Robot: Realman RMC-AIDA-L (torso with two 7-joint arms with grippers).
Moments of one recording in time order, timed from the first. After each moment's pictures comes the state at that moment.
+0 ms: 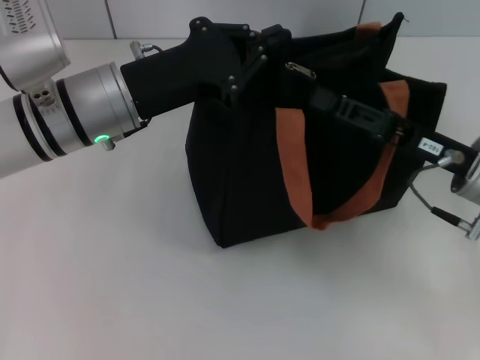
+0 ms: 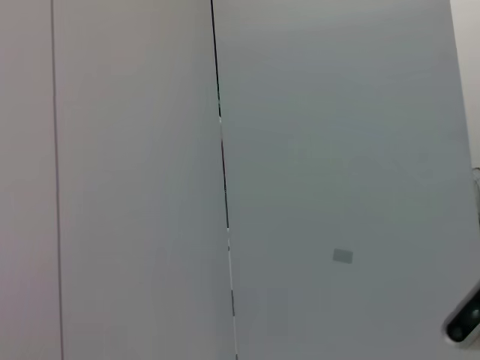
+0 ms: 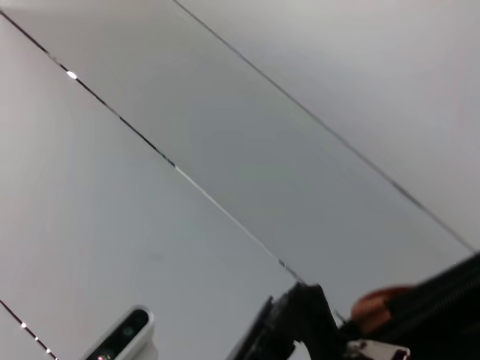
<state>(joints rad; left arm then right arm) -0.60 -2.08 1.28 0.55 1.12 1.36 -0.96 0.48 2.09 -0.97 -0.35 -1.30 -1.58 1.62</state>
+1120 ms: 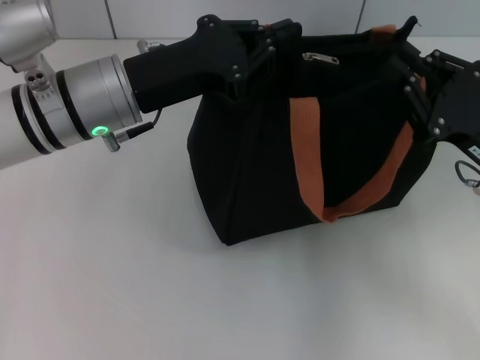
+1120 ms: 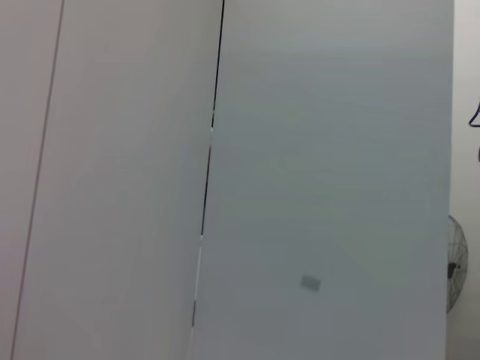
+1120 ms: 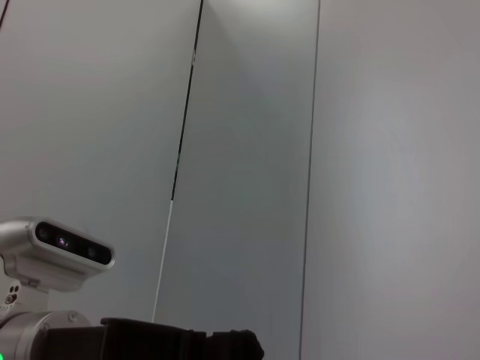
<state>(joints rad) -0.60 -2.08 1.28 0.58 1.13 1.40 -1.16 0.39 2.09 -0.95 -0.32 -1.11 -1.68 0.58</state>
